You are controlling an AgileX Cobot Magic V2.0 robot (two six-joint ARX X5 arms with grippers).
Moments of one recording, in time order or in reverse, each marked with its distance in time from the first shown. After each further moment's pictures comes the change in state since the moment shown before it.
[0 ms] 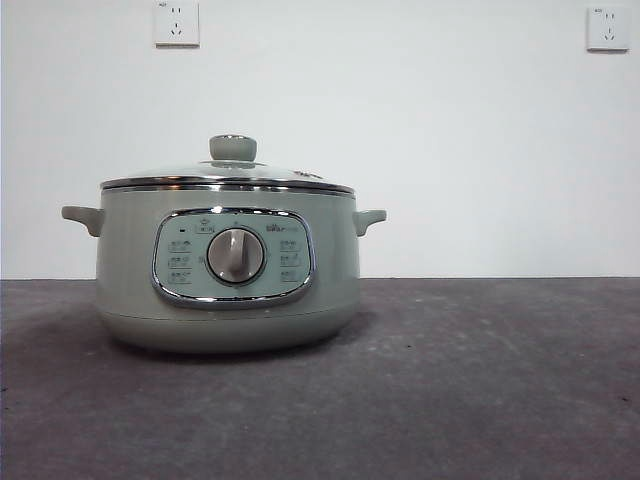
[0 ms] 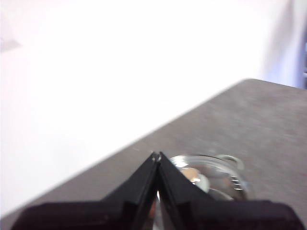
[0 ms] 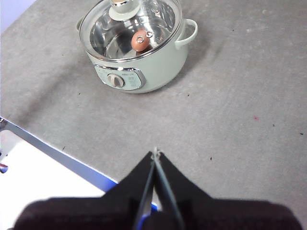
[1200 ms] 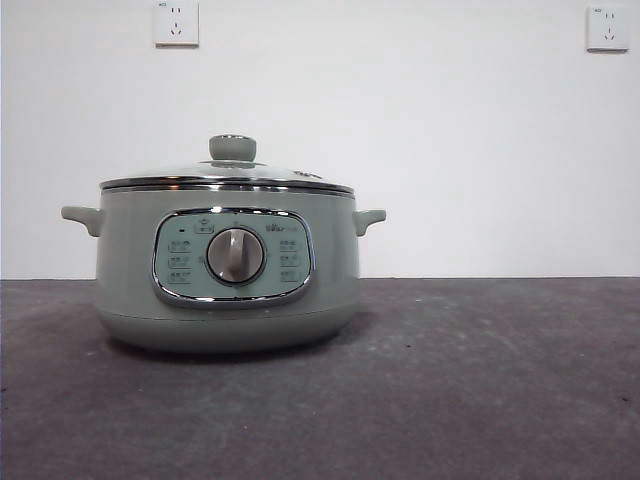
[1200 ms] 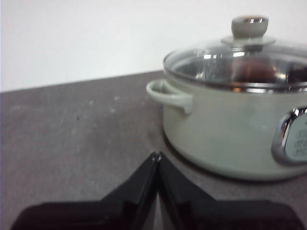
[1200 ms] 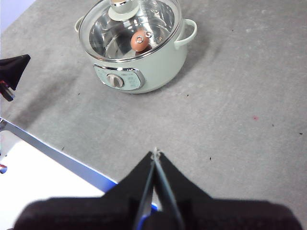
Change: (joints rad) left arm 0.138 -0.737 -1.284 0.554 -0.125 -0.200; right arm 0.000 0.000 0.000 0.000 0.003 0.000
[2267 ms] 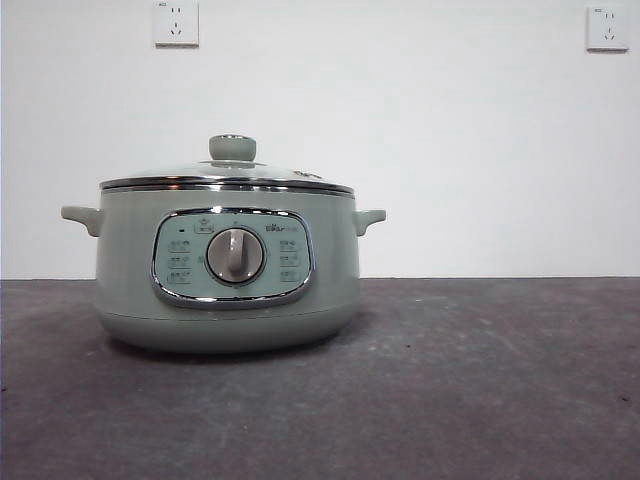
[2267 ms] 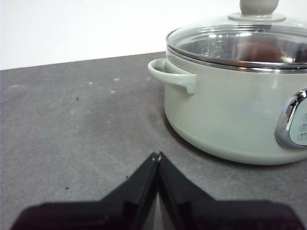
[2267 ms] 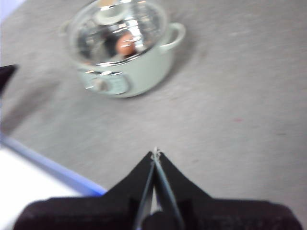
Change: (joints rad) left arm 0.000 0.010 0.000 -0.050 -0.011 -0.007; right arm -0.008 0.000 0.000 0.000 0.089 -0.013
